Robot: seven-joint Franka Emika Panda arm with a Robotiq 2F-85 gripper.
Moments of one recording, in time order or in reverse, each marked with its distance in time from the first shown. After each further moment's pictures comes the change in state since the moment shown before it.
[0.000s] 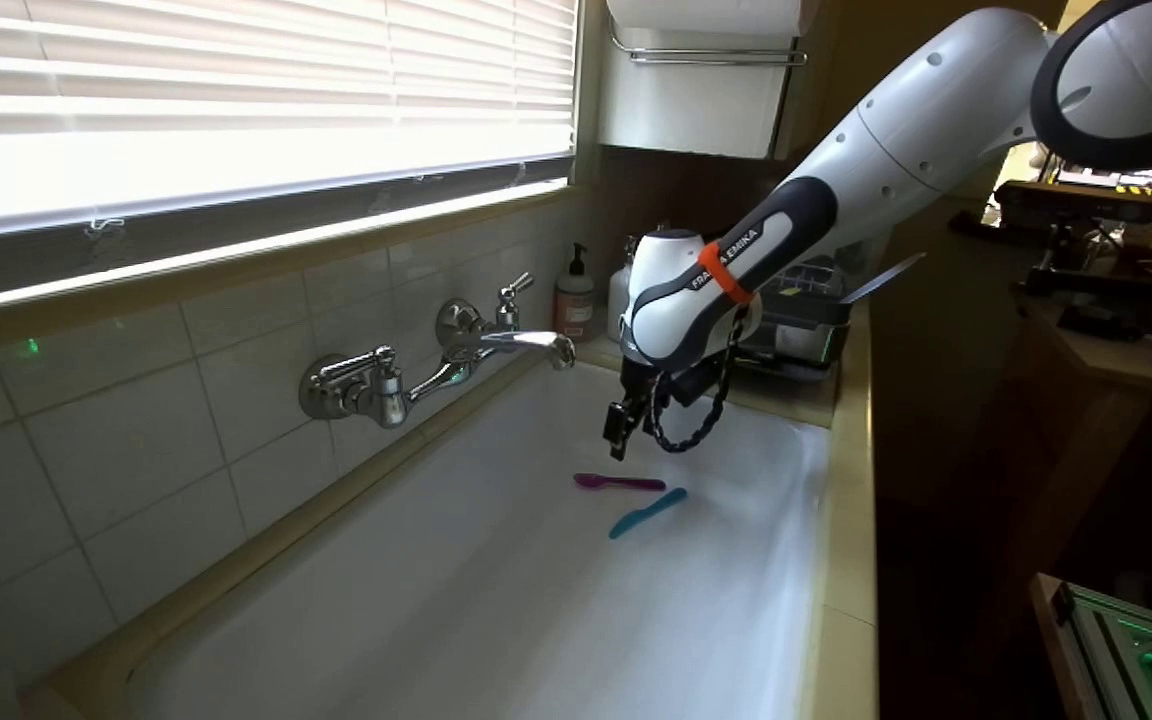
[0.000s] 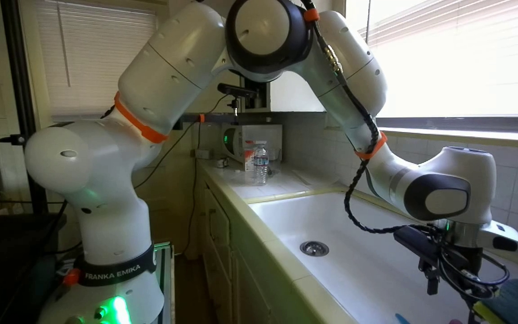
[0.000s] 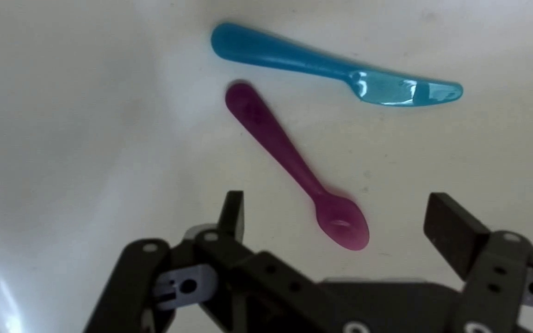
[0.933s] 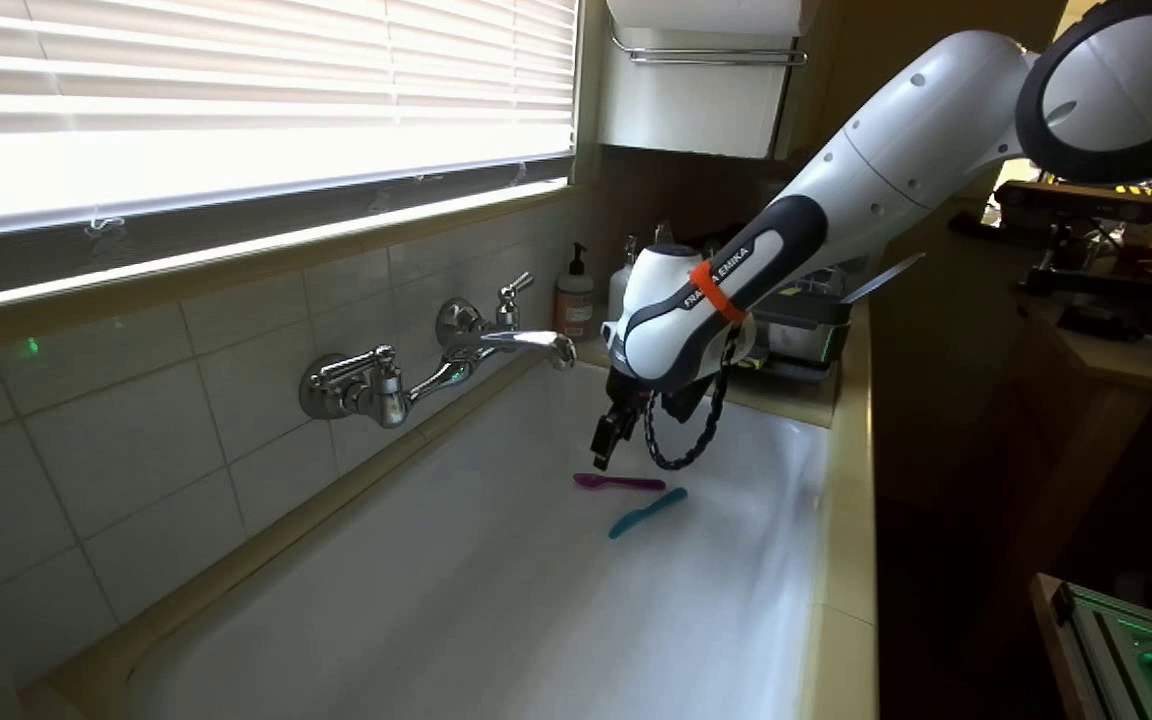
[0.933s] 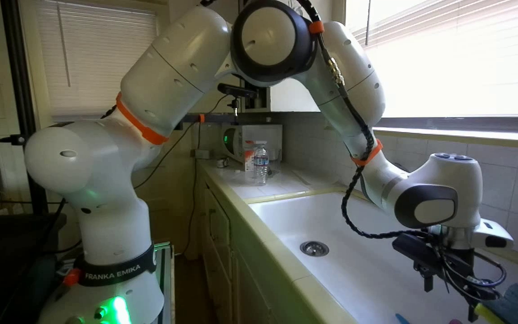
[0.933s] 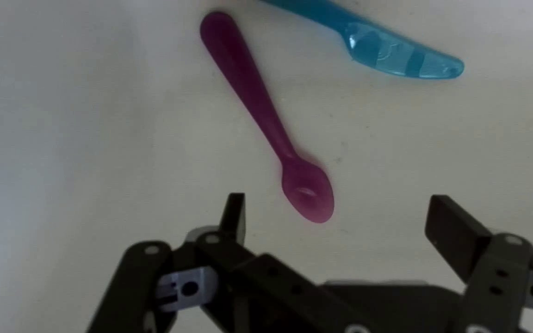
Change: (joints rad) arm -0.005 0.037 0.040 -0.009 0.023 0.143 -0.183
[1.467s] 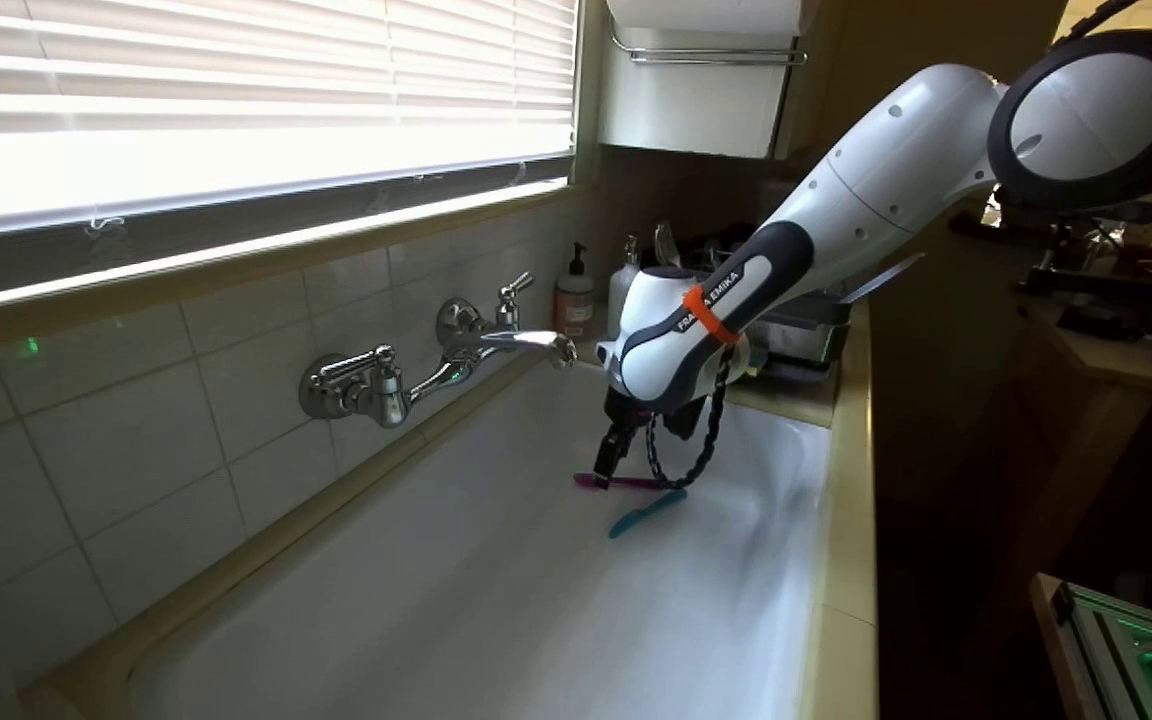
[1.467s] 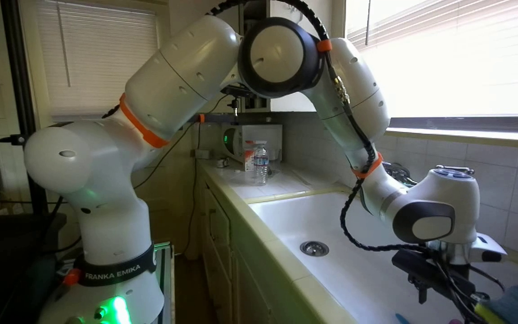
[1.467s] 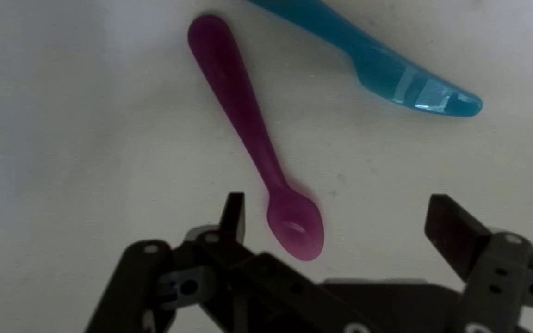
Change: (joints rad) arm -0.006 0.070 0.011 0.033 -0.003 0.014 -0.100
